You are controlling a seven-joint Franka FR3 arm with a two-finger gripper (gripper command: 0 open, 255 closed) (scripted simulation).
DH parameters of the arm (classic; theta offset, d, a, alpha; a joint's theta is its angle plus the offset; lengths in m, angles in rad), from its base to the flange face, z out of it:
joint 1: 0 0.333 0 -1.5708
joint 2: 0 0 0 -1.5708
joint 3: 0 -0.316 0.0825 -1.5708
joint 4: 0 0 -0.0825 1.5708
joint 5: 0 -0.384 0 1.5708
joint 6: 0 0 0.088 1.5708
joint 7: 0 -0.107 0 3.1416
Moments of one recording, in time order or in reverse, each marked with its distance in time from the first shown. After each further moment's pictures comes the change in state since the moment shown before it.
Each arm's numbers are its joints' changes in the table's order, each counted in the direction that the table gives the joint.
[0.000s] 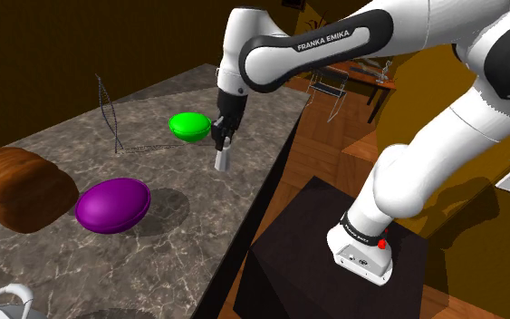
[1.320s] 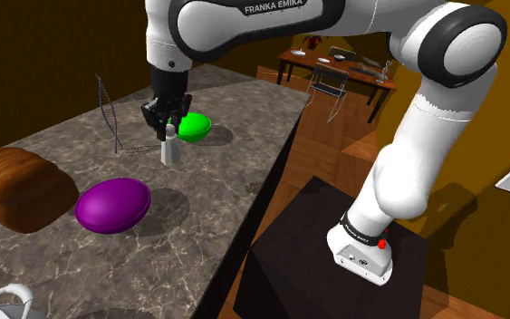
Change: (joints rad) arm 0.072 0.345 -0.119 0.528 0.121 0.174 -0.260
